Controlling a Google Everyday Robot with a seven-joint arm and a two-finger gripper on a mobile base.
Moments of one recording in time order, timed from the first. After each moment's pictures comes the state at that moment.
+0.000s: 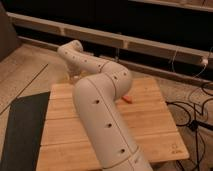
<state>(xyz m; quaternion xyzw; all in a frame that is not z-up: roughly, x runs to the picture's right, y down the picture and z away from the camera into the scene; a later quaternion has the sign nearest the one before) -0.167 -0.070 0.939 -0.23 0.14 0.58 0.77</state>
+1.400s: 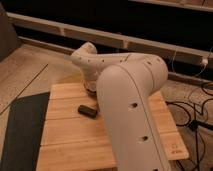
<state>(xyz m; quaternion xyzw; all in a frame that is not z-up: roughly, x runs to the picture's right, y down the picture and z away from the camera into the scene) -0.066 -0.010 0.882 -0.17 0.22 0.64 0.72</state>
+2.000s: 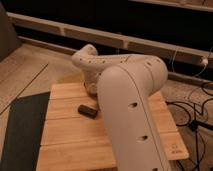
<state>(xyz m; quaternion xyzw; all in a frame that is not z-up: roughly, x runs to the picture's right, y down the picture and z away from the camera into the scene) -0.064 -0.005 0.885 -0.18 0.23 0.64 0.71</state>
